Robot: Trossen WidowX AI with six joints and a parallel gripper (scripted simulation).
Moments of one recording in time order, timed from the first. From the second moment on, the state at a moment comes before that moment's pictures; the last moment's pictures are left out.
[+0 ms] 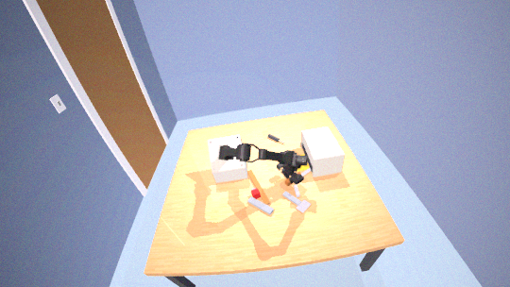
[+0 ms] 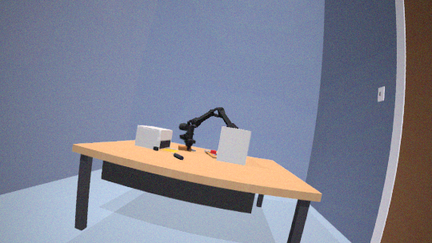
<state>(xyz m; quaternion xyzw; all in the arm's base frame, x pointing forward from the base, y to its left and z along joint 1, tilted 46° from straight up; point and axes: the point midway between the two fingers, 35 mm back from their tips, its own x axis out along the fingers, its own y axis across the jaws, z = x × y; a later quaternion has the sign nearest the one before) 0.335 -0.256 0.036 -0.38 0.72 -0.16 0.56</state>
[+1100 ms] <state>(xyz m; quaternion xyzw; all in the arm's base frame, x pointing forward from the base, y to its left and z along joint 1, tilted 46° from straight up) 0.325 -0.238 0.018 -0.38 0.72 -0.16 0.56</state>
